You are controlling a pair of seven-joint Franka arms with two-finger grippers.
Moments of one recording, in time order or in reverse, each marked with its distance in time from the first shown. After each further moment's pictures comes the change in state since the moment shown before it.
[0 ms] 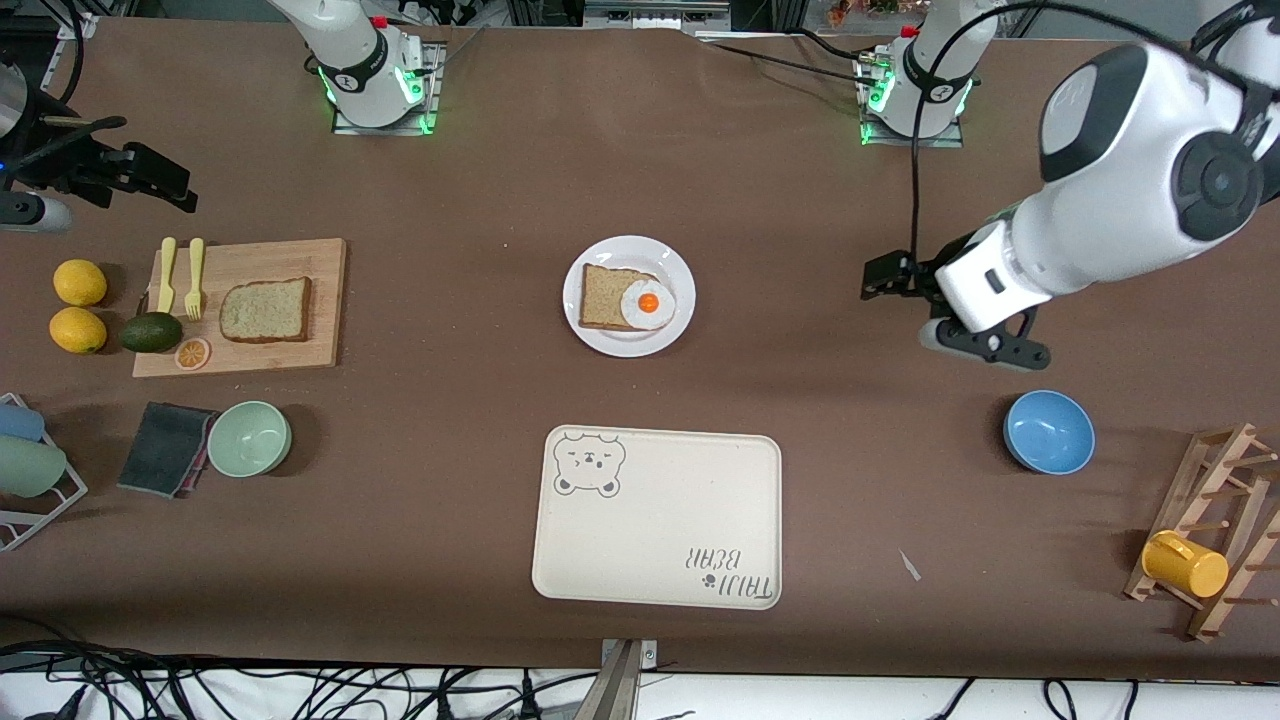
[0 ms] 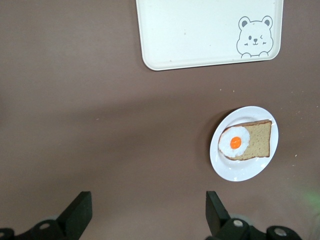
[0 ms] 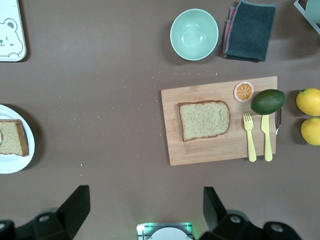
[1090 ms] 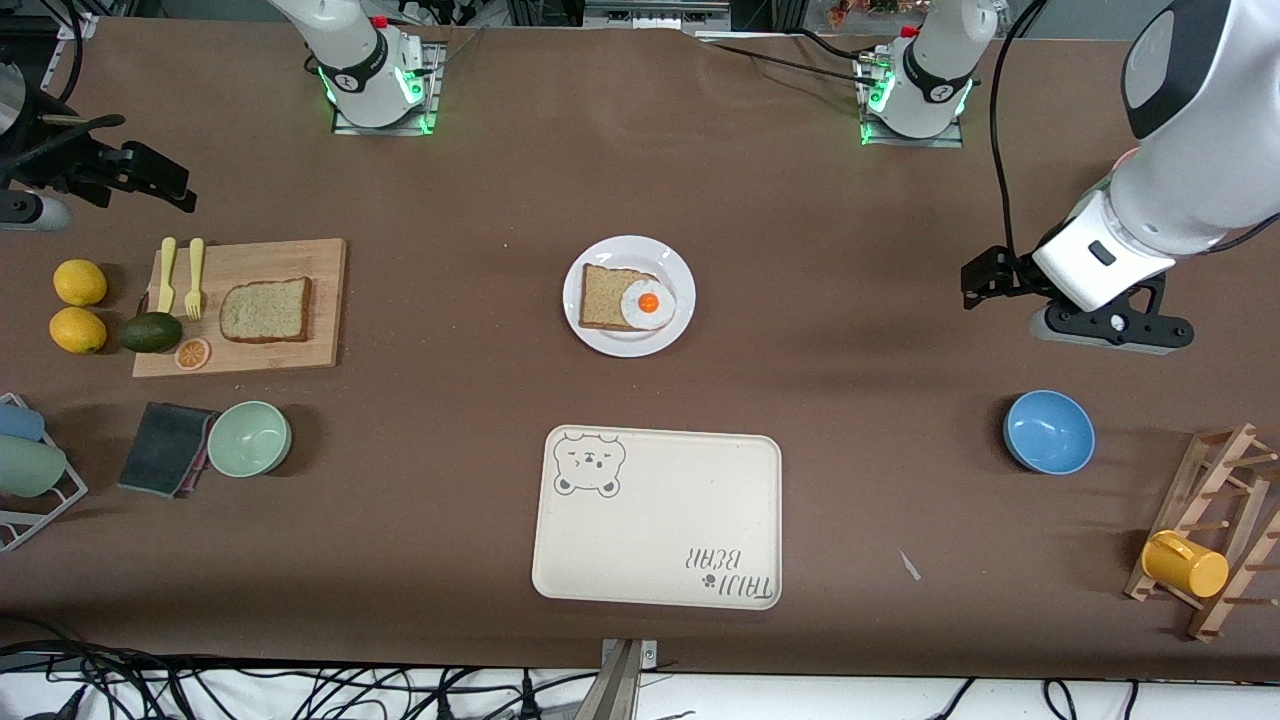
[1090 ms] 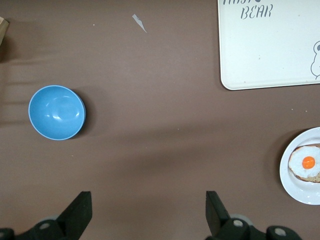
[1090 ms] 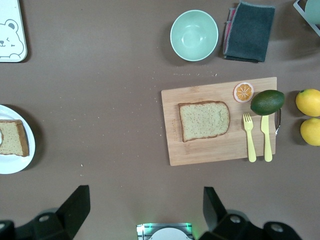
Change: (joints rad) left arm 0.071 -0.129 0.024 0.008 0.250 -0.054 0.000; right arm 0.000 -0.002 0.000 0.003 0.000 -0.001 0.000
